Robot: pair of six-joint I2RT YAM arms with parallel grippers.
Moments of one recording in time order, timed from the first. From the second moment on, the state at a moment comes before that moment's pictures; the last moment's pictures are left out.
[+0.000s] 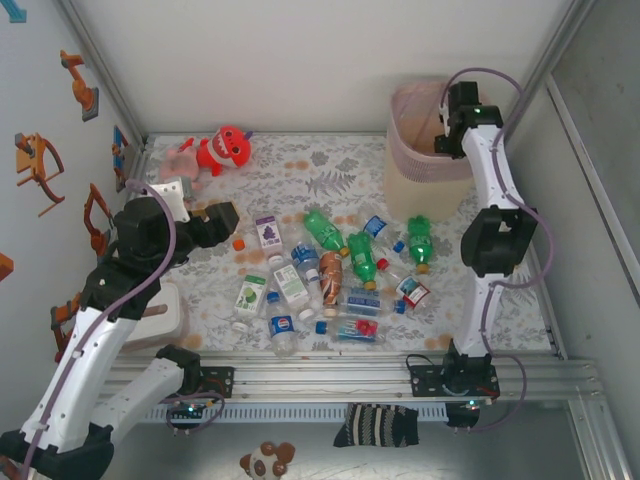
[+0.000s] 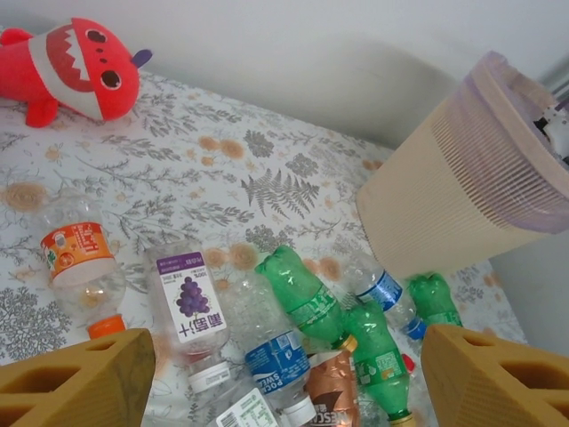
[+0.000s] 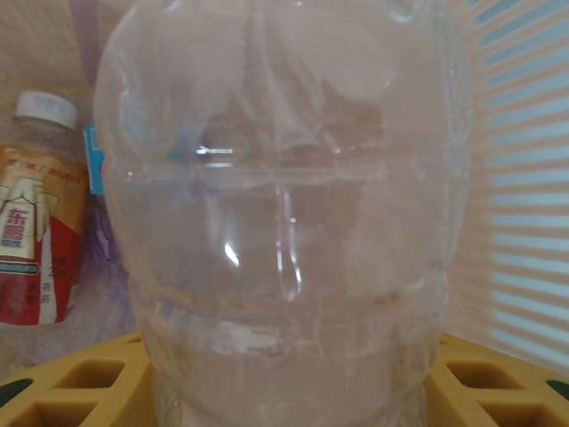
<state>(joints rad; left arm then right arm) -0.41 0.80 1.07 -0.69 0.06 -0.51 0.04 2.16 2.24 -1.16 0.24 -0.18</state>
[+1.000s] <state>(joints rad) -0.41 0.92 1.09 -0.80 0.00 -0.52 0.03 2.01 2.23 -1.19 0.16 -0.15</state>
